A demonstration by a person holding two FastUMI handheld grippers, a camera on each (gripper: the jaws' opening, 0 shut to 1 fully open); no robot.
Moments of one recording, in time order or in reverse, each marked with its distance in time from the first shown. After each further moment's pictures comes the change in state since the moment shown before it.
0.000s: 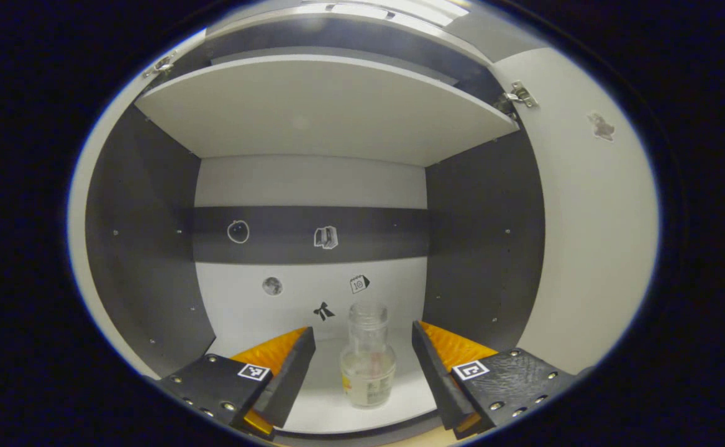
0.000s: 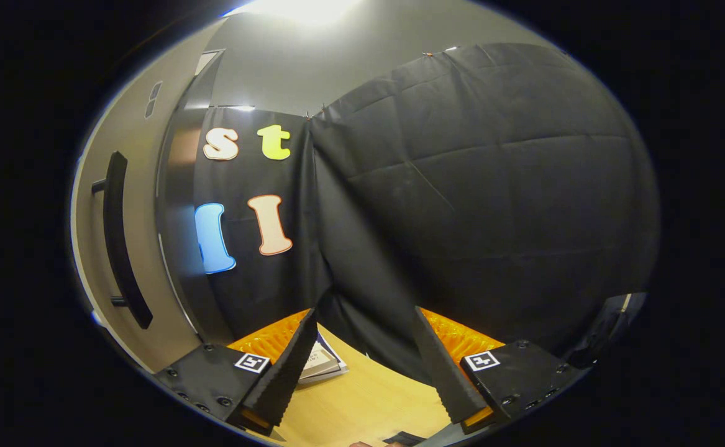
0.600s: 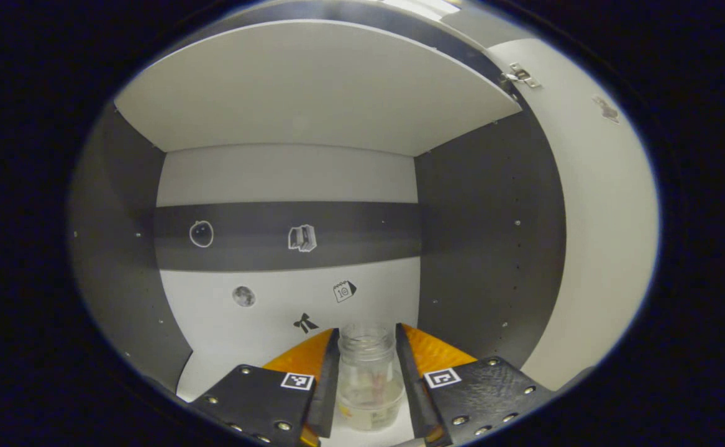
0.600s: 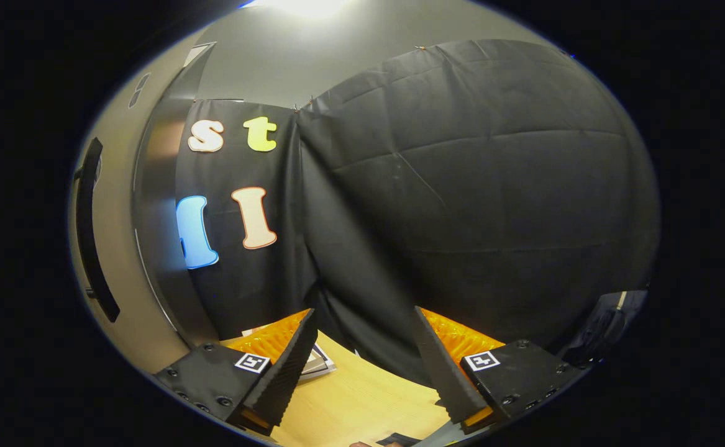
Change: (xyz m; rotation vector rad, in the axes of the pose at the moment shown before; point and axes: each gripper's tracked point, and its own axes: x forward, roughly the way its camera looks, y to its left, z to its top) left arm 0.019 -0.011 0.000 0.037 0.015 -0.083; right arm 0.027 -0.019 -0.010 0.003 0.031 -0.053
